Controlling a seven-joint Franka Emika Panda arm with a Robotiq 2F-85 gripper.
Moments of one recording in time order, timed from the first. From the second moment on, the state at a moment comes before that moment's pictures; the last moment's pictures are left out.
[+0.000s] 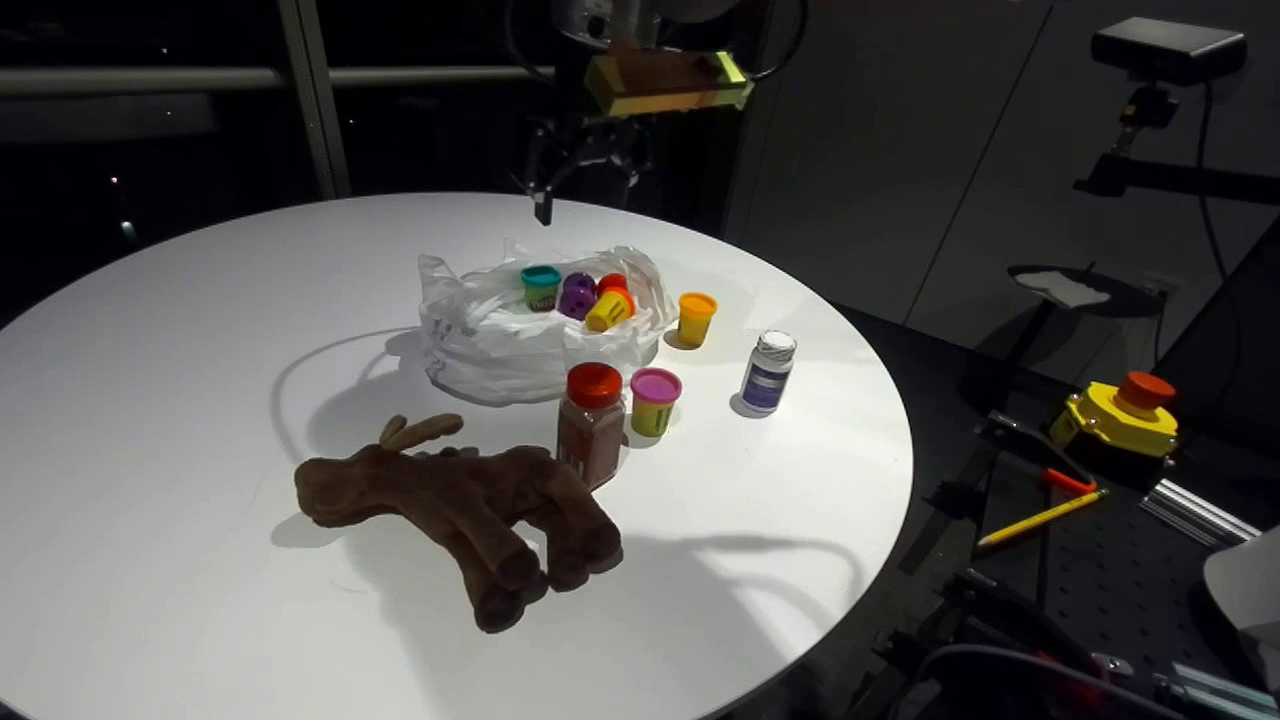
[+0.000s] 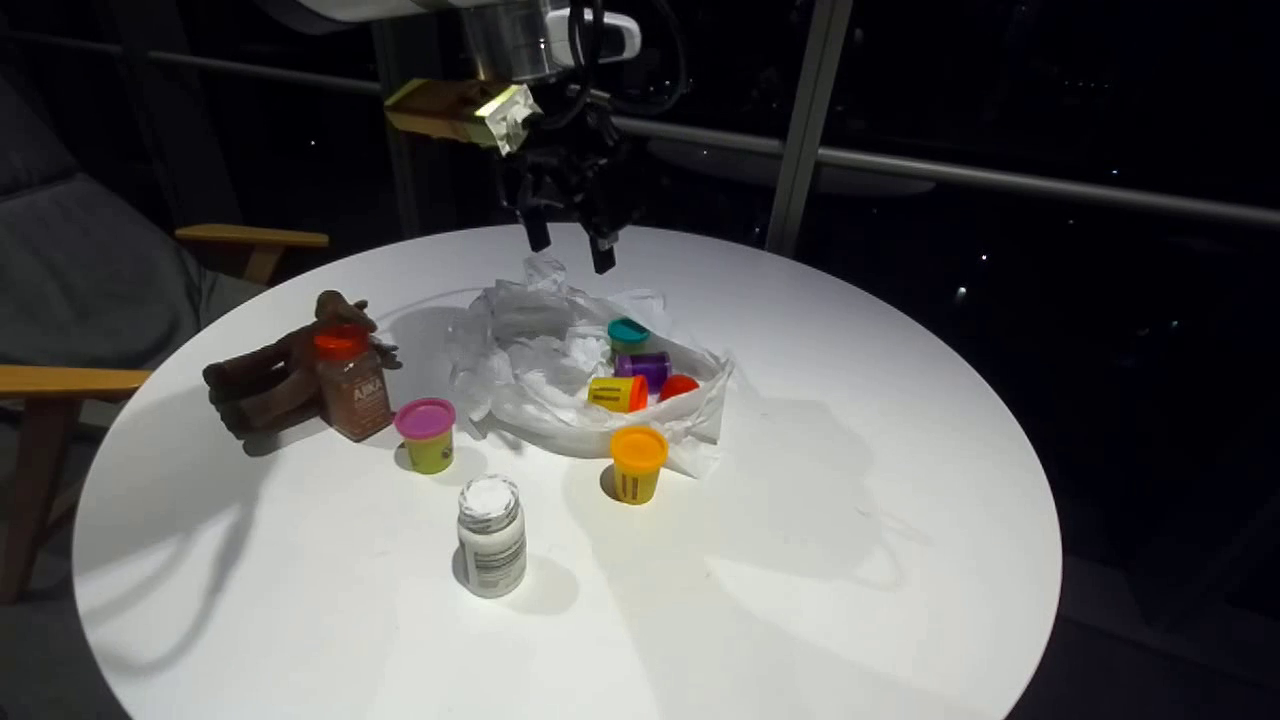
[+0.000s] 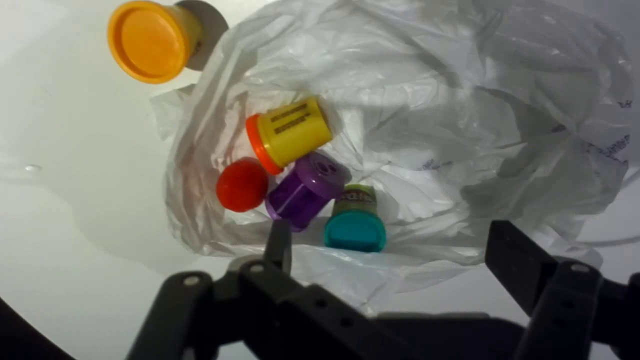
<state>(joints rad) 0.27 0.43 -0.15 -1.95 -0.20 2.55 0.51</state>
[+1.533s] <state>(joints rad) 0.22 0.88 -0.15 -1.49 -0.19 2.46 0.30</state>
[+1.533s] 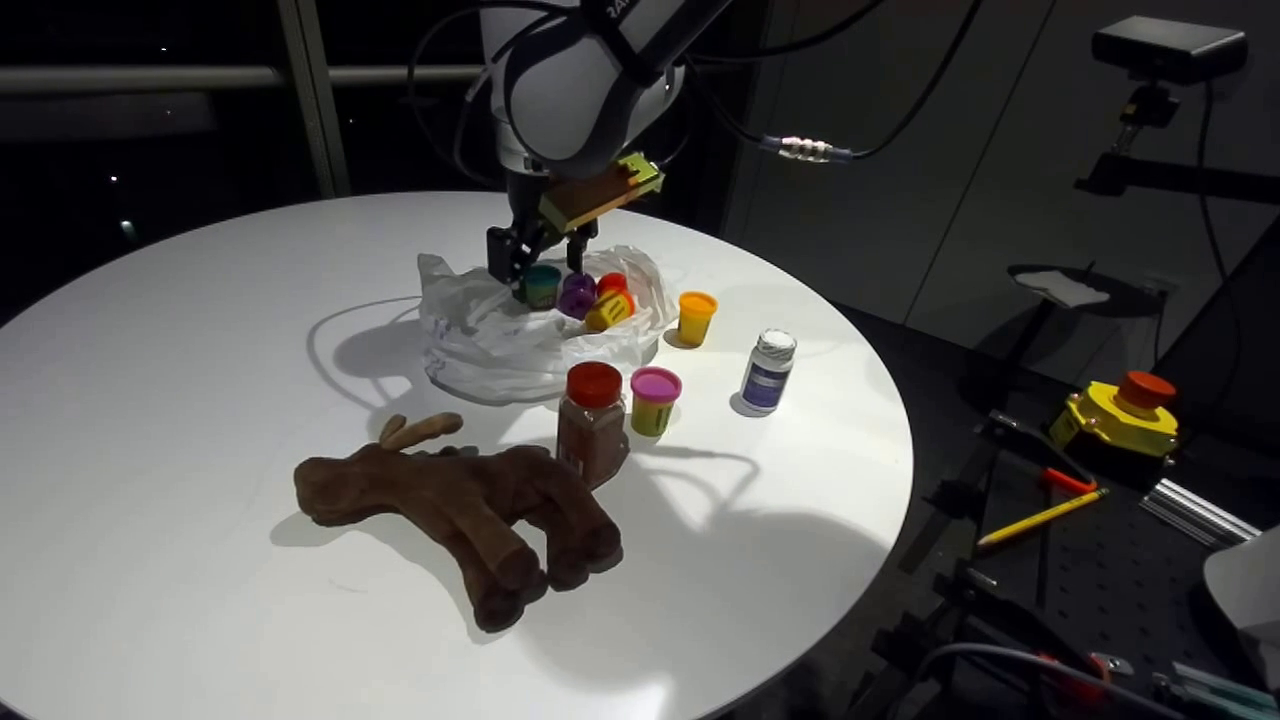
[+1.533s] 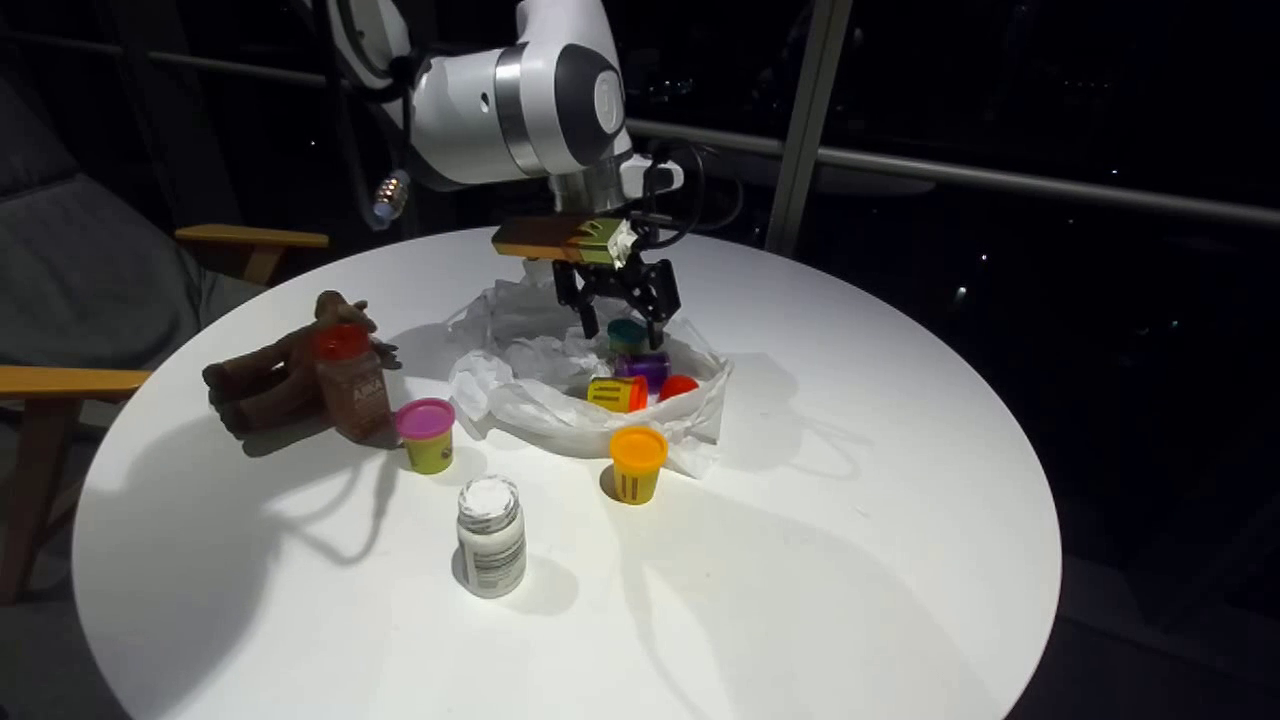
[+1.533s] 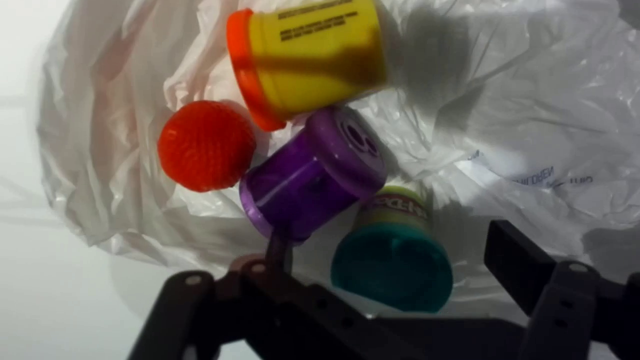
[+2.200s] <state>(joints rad) 0.22 0.91 -0.17 -1.43 -0.19 2.44 0.34</state>
